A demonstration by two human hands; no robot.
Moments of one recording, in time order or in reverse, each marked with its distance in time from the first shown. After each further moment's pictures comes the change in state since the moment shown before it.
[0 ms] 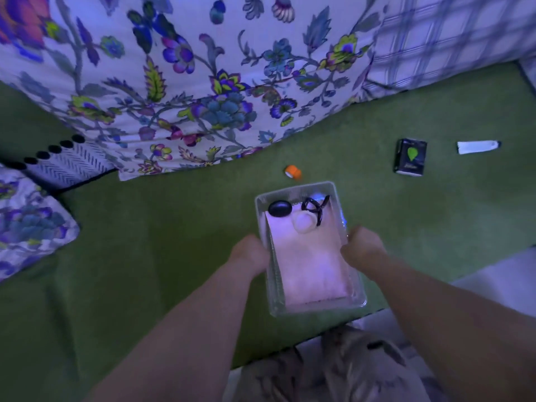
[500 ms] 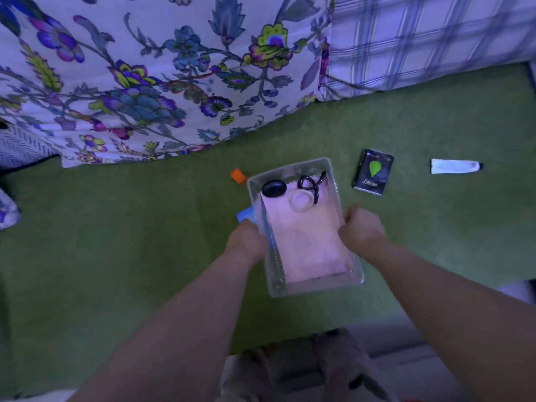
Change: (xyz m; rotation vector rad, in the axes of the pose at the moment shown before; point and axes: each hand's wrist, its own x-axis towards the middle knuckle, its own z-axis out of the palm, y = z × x) left_hand 0.038 0.173 0.084 -0.181 0.092 -0.126; right_hand 0.138 0.101 -0.107 0.001 -0.003 -0.132
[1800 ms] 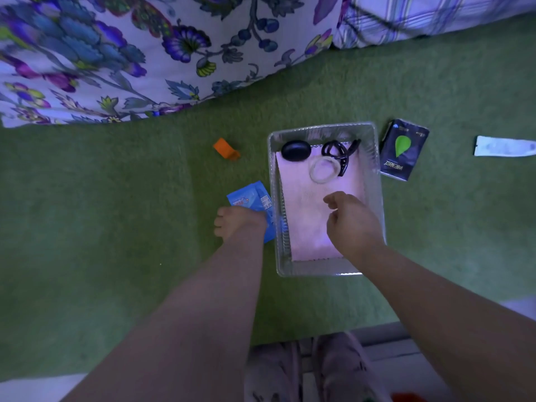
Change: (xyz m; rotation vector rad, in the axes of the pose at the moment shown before) left_hand 0.105 0.005 0.070 -0.209 0.212 -0.517; right_hand 0.063 0.017 0.069 -0.006 0.069 -0.257
